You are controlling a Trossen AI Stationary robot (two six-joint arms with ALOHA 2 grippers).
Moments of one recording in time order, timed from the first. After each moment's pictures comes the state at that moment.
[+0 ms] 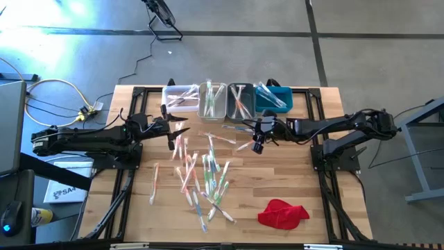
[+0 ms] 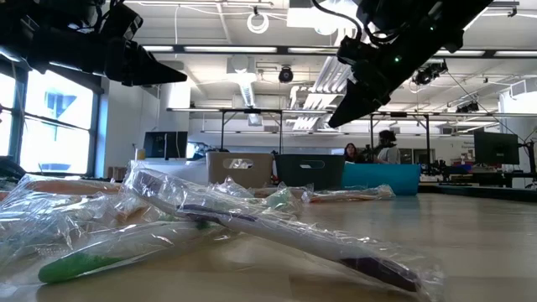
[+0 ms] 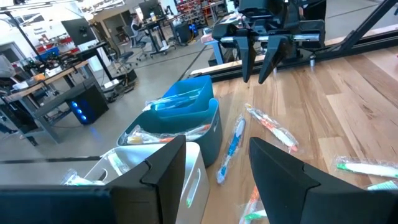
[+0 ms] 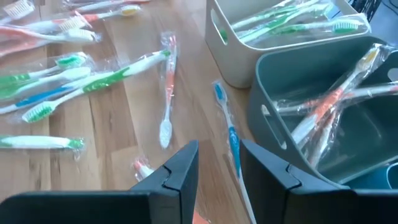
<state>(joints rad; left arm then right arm) 0.25 0.68 0.25 0.39 -0.06 0.32 -0.11 1.33 0.72 -0.07 0.26 0.09</state>
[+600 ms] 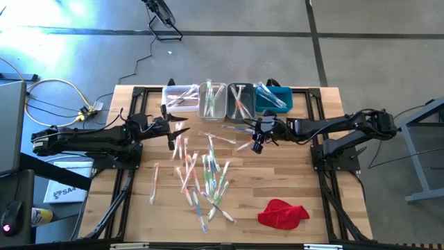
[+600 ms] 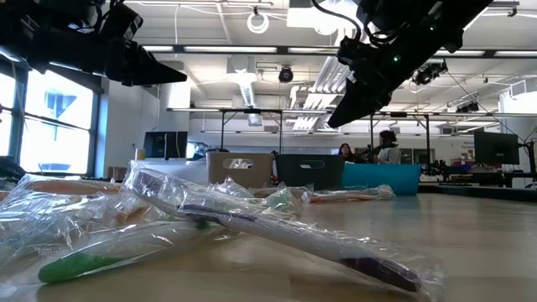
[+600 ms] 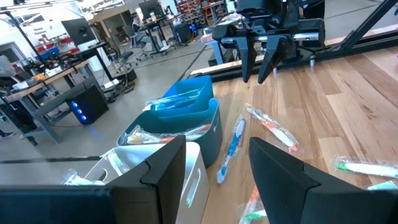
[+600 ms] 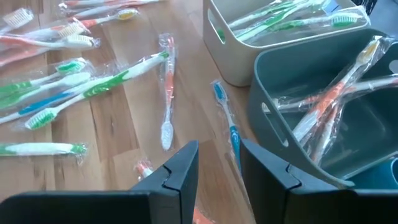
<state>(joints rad) 0.25 0.68 0.25 0.39 -0.06 0.32 -0.11 1.33 0.72 -0.07 0.25 0.13</state>
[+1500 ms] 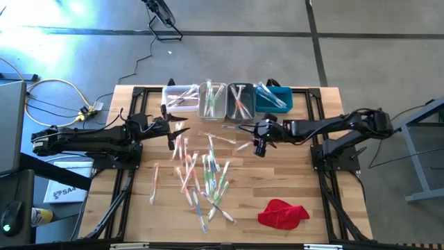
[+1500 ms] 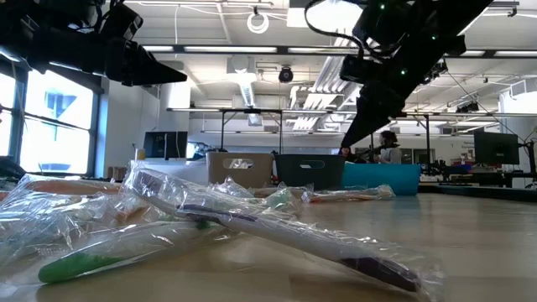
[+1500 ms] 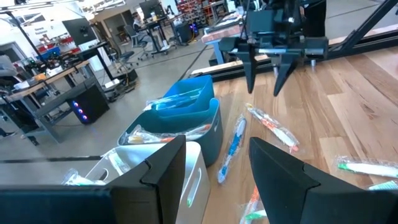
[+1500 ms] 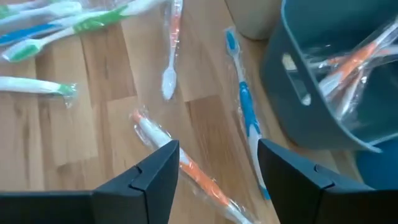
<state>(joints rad) 0.25 0.68 0.25 0.39 -0.06 0.32 -0.11 1.39 0.72 -0.18 0.23 0.08</state>
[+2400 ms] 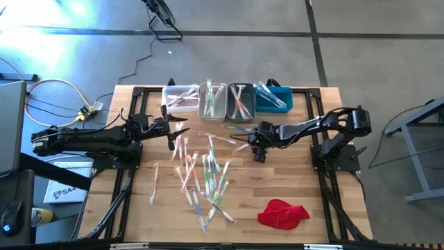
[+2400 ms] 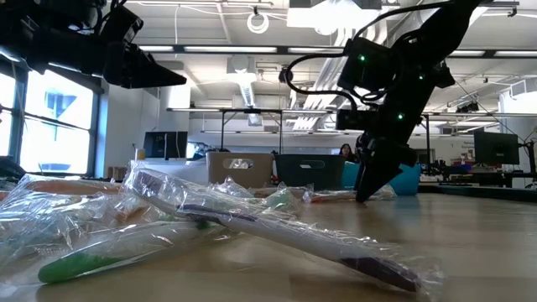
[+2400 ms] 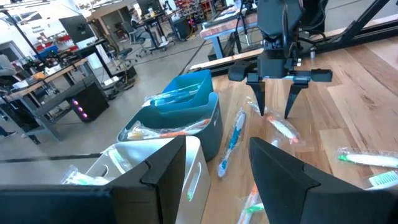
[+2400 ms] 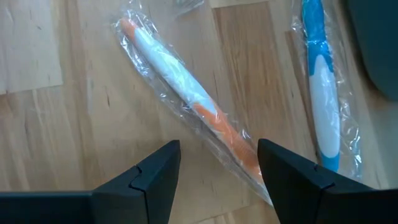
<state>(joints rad) 0.25 0.68 0.25 0.37 -0.06 0.34 -0.11 1.65 0.72 -0.20 0.18 0.06</state>
